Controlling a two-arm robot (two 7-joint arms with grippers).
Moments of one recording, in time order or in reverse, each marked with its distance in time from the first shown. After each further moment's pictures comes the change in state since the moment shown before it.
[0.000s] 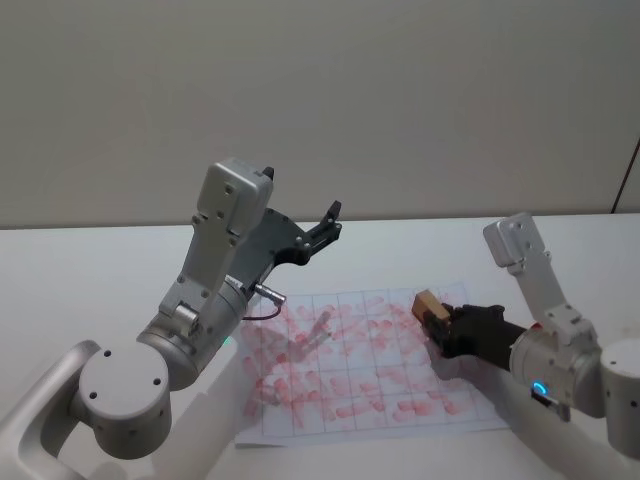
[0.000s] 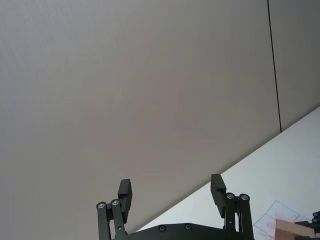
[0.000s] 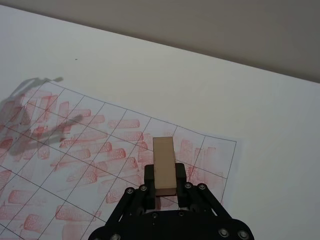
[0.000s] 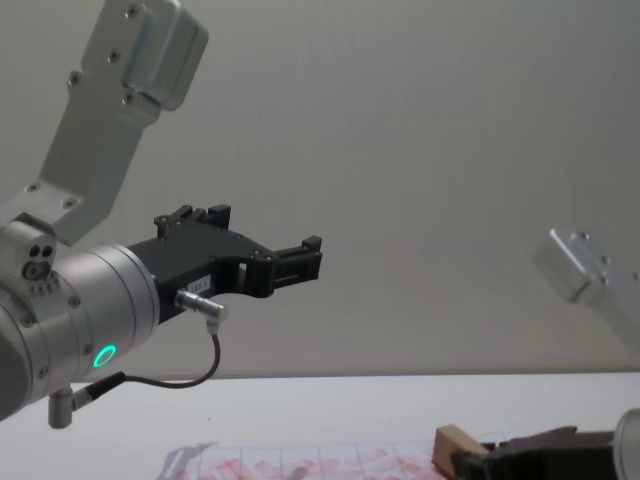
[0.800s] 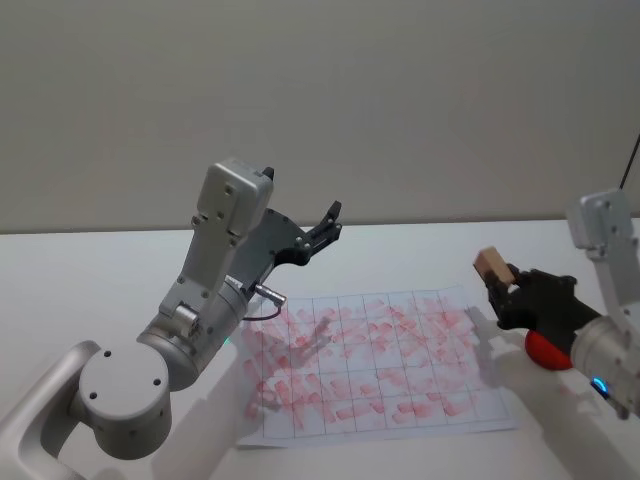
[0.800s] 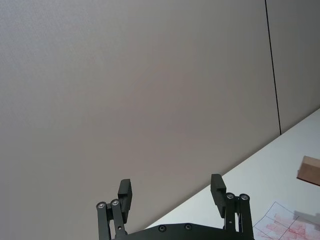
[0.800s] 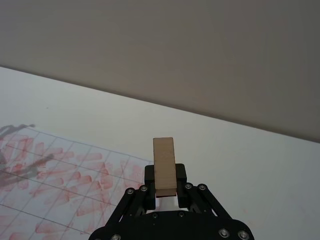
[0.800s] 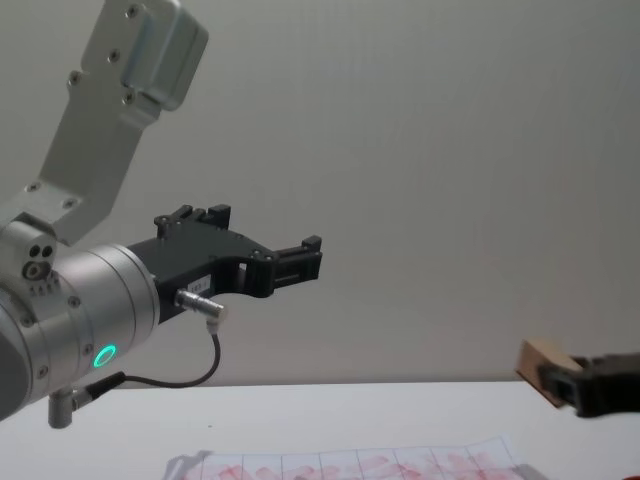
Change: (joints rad) left arm 0.000 0.000 0.000 0.000 0.000 0.000 0.000; right arm -0.137 0.086 0.056 -0.263 0.058 -0.056 -0.173
